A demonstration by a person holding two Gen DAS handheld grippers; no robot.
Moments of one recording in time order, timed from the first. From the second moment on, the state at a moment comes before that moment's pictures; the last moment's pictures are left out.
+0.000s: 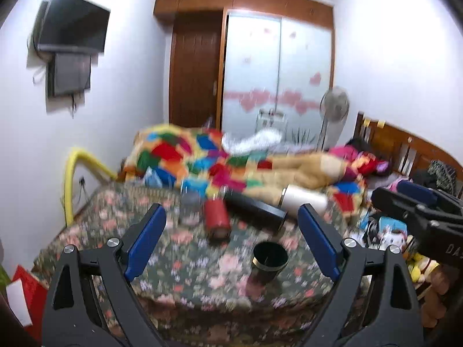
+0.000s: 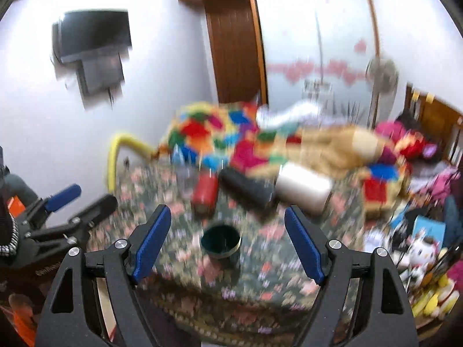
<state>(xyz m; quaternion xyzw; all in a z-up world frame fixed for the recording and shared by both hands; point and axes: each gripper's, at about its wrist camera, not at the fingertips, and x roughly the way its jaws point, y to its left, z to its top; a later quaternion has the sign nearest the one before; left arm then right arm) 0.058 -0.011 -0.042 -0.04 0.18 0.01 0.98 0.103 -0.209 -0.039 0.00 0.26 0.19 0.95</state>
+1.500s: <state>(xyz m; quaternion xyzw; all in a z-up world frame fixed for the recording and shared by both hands) -0.014 -0.027 0.002 -0.03 0.07 -0.01 1.00 0.020 -0.232 0.002 0.02 0.10 0.13 0.99</state>
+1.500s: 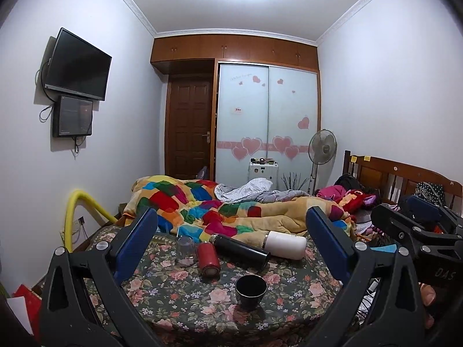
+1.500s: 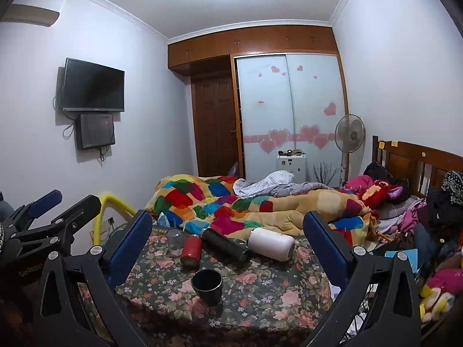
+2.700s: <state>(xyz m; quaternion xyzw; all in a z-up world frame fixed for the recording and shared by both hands) -0.002 -0.030 -0.001 -0.04 0.08 -0.03 1.00 0.021 -0.239 0.001 0.02 0.10 0.13 0.99</state>
